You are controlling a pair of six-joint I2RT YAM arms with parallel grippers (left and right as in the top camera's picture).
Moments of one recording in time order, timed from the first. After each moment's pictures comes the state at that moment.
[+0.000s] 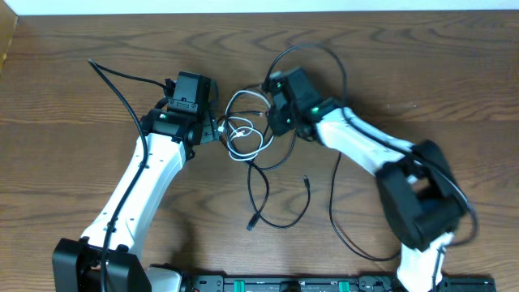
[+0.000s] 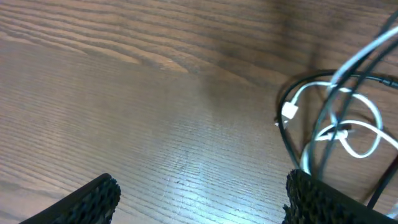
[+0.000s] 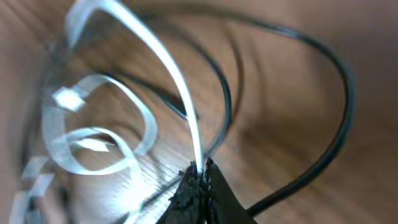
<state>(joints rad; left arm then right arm) -0.23 1.50 1.14 -0.81 -0.32 -0.36 0.55 1.98 1.35 -0.28 -0.14 0.06</state>
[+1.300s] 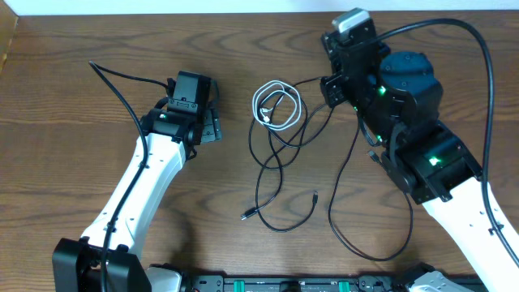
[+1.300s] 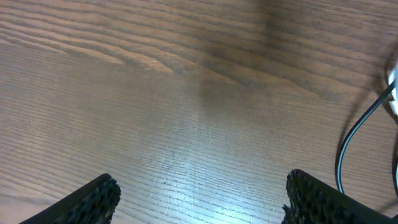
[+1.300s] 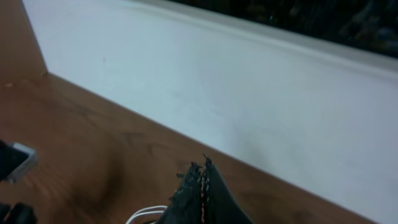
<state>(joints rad) -0.23 1.50 1.14 -0.80 -0.27 -0.36 0.53 1.27 1.35 -0.25 0.10 -0.12</state>
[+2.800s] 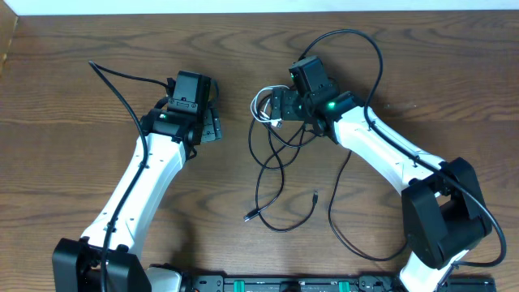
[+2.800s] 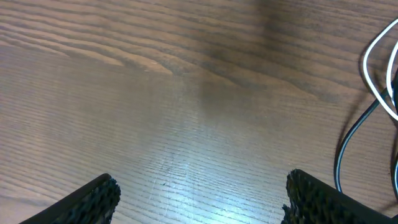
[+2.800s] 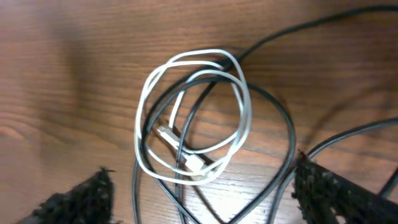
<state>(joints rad) -0.23 1.50 1.14 -0.79 -0.27 -0.36 0.53 1.88 1.35 -0.38 -0.02 0.56</state>
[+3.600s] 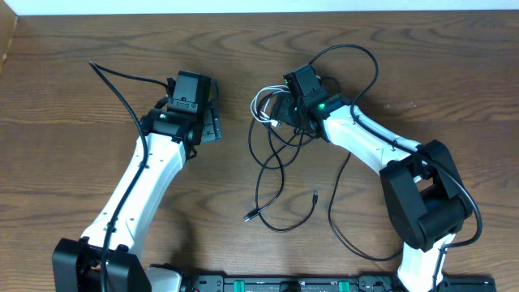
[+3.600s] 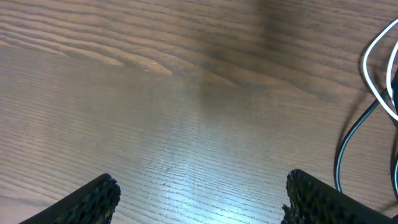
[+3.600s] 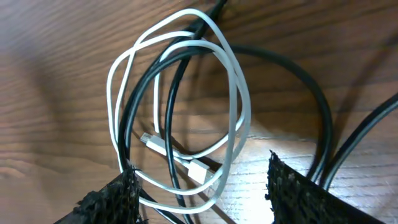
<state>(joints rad) -0.23 1.50 1.14 -0.79 -0.27 -0.36 0.53 2.00 1.35 -0.34 -0.06 0.84</state>
